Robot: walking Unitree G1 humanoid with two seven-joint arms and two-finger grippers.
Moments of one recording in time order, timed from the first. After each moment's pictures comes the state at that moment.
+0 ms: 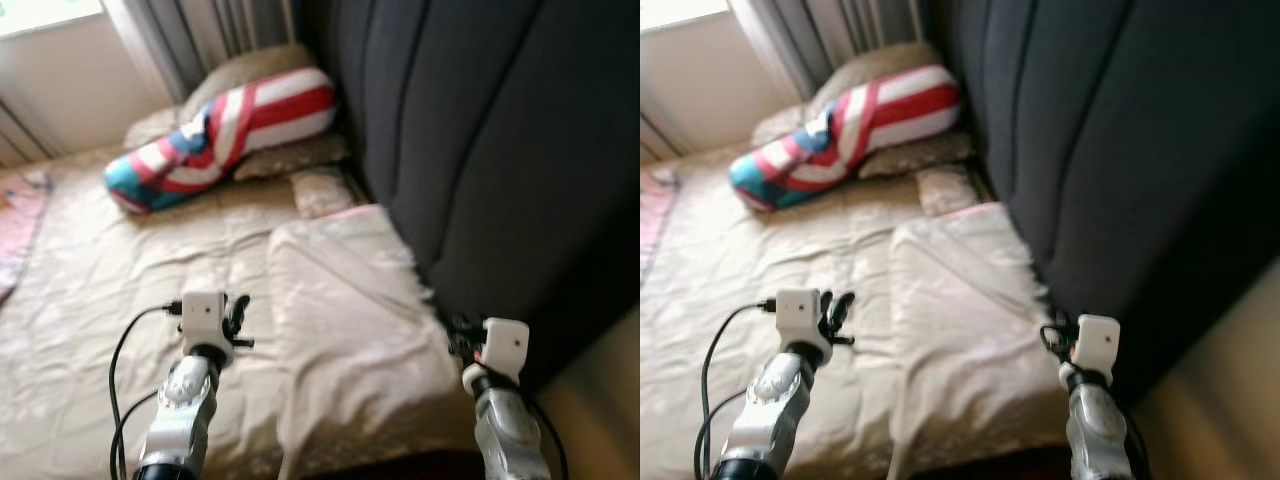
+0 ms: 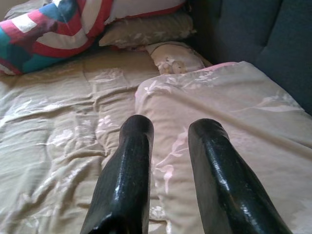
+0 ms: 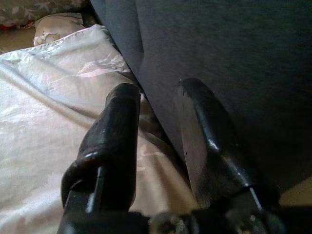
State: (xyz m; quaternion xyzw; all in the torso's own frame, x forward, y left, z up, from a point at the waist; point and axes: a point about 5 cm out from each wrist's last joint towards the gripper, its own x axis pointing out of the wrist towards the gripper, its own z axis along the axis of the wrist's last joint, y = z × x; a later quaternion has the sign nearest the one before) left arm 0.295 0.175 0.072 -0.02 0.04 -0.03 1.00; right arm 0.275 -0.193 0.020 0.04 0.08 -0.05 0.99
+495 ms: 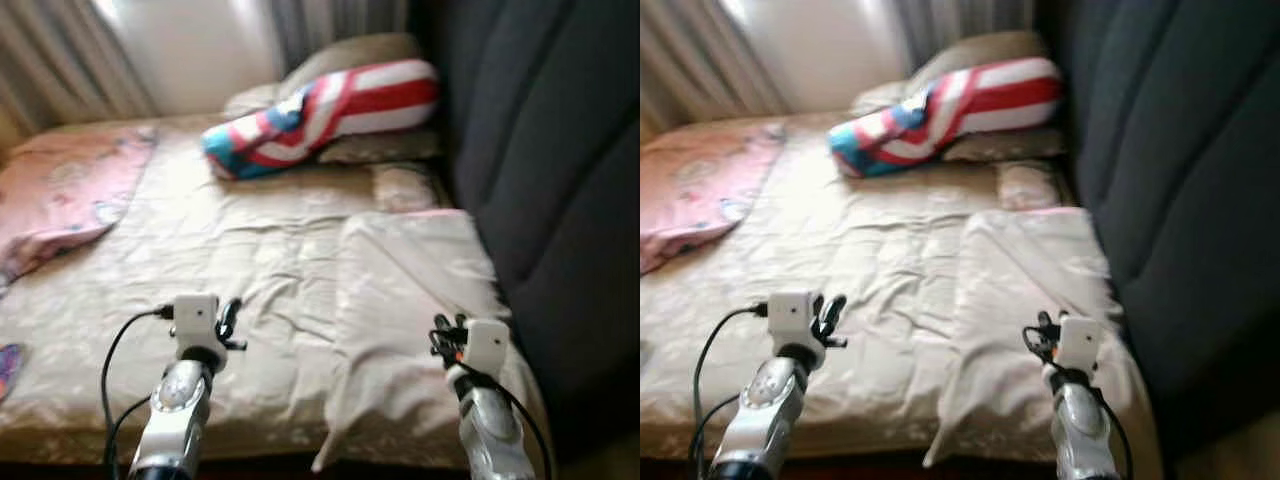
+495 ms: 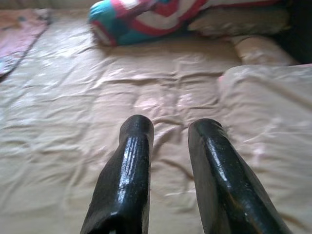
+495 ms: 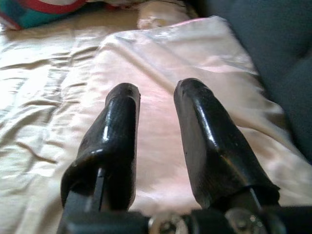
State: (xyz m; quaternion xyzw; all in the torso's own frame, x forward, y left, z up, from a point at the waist) left arm 0.292 0.185 0.067 -0.02 0.05 -0.01 1.00; right arm 0.278 -0.177 0.020 0.04 0.08 -0.03 1.00
